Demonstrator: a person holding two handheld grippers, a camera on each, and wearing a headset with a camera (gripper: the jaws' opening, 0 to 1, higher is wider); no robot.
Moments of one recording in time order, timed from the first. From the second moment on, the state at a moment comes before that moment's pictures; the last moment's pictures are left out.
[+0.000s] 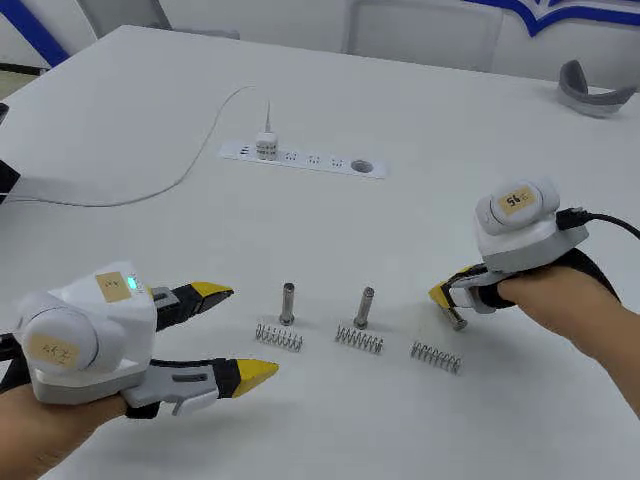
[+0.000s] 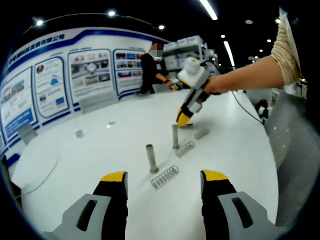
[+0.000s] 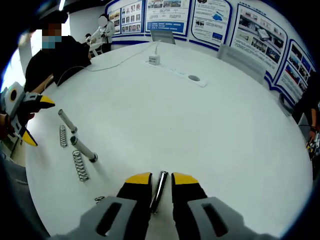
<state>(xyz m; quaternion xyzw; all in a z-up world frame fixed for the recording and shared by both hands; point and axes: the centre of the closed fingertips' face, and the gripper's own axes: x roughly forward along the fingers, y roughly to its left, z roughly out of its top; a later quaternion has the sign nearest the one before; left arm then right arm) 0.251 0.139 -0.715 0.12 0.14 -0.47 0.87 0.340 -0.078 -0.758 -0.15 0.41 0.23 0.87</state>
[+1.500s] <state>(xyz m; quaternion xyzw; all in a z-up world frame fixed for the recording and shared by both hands) 0.254 0.146 -0.717 0.11 0.15 -0.46 0.87 0.337 -0.075 -0.767 -0.13 0.46 0.22 0.85</state>
